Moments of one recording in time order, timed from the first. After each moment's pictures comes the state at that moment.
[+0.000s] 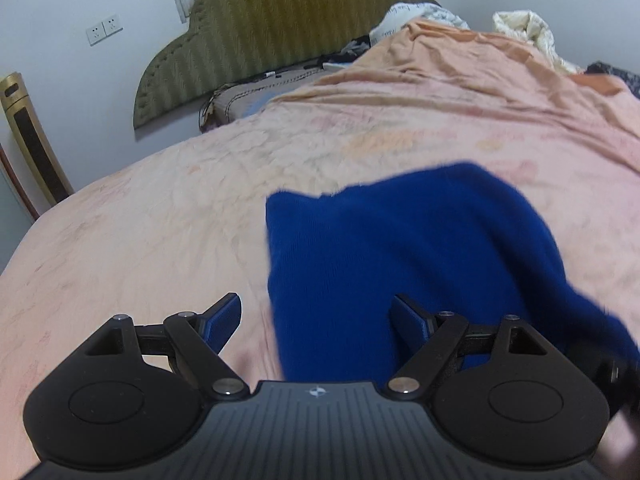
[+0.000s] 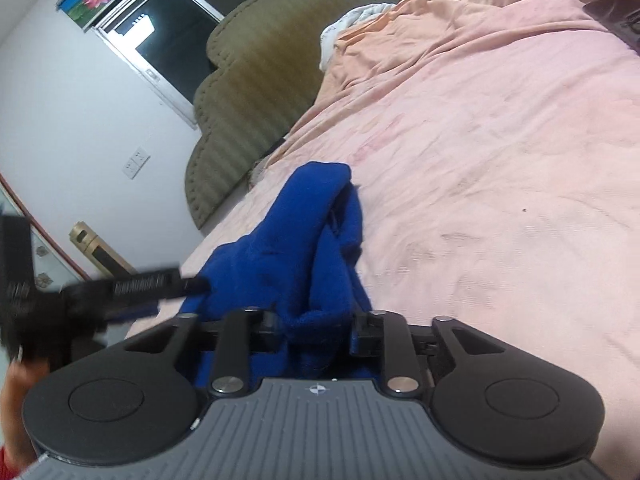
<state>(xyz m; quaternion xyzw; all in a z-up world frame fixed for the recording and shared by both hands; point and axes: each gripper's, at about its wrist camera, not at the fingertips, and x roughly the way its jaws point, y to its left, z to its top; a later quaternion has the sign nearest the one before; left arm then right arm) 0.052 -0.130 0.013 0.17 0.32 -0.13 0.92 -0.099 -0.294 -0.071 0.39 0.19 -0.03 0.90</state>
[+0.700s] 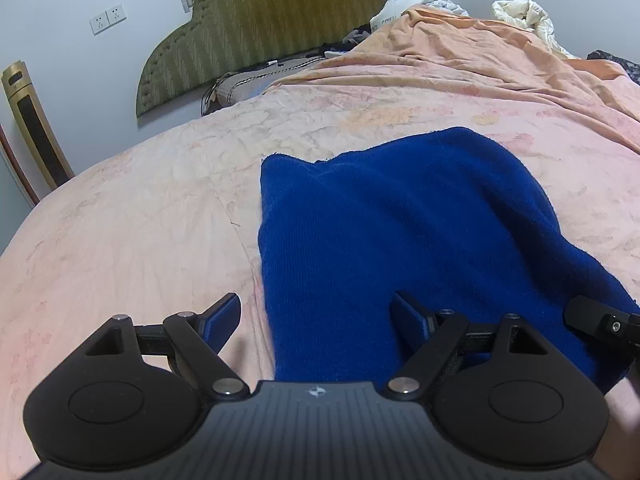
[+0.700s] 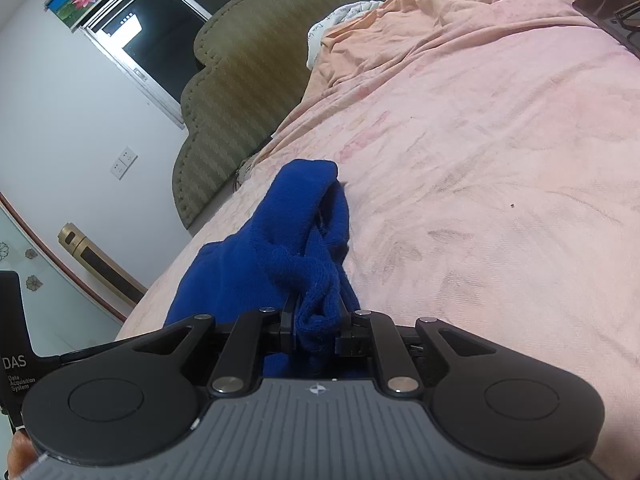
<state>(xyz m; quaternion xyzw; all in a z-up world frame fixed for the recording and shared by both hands) 0.037 -0.127 -0.005 0.16 0.33 -0.12 0.92 -0.097 -0.298 -0.075 0.39 0.19 -0.05 0.90</state>
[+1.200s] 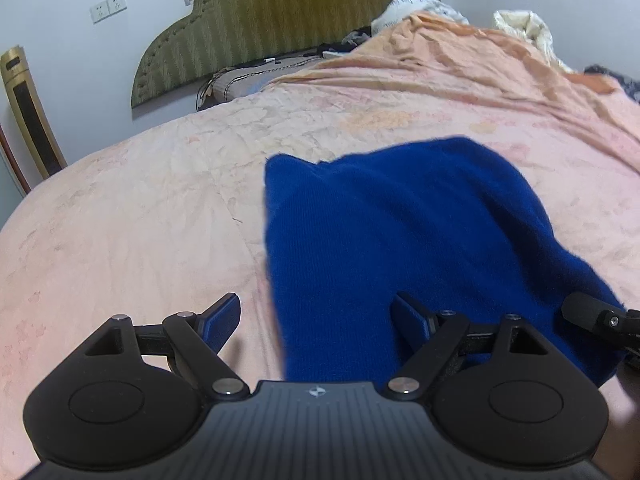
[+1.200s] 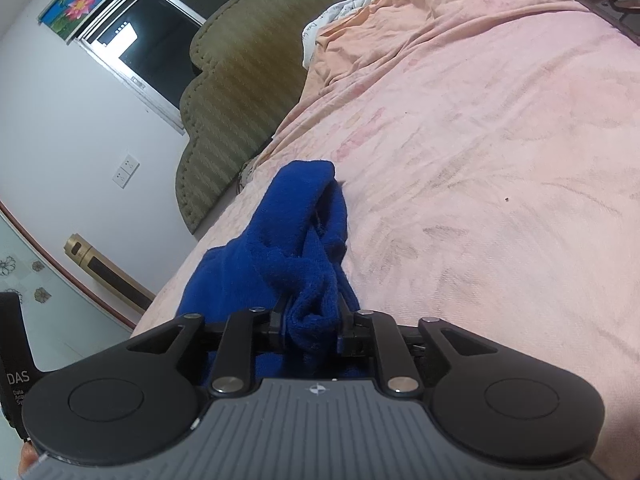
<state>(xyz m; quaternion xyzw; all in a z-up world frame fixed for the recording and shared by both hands) 0.039 -0.108 0.006 0.13 0.34 -0.14 0.92 -0.100 -0.304 -0.077 0.42 0.19 -0.04 0.89</state>
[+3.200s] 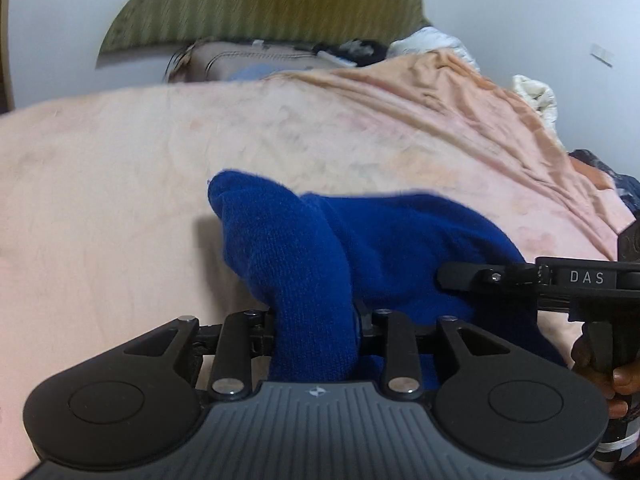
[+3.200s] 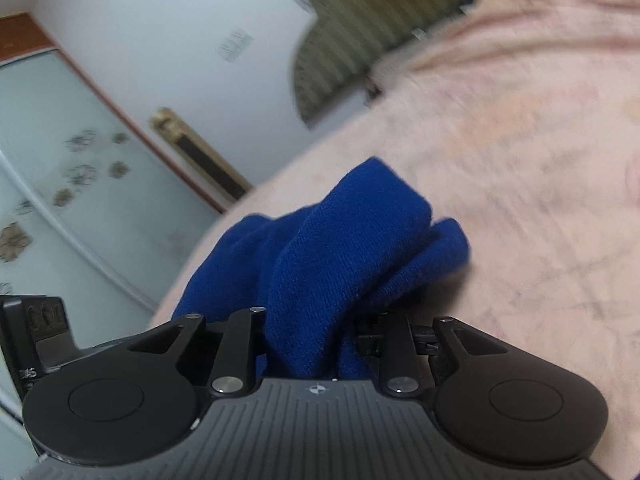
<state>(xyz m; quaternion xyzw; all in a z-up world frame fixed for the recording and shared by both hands) 0.173 -0.016 0.003 -0.01 0.38 -0.23 0.90 0.129 -0.274 -0.031 0.33 0.31 0.19 0.87</state>
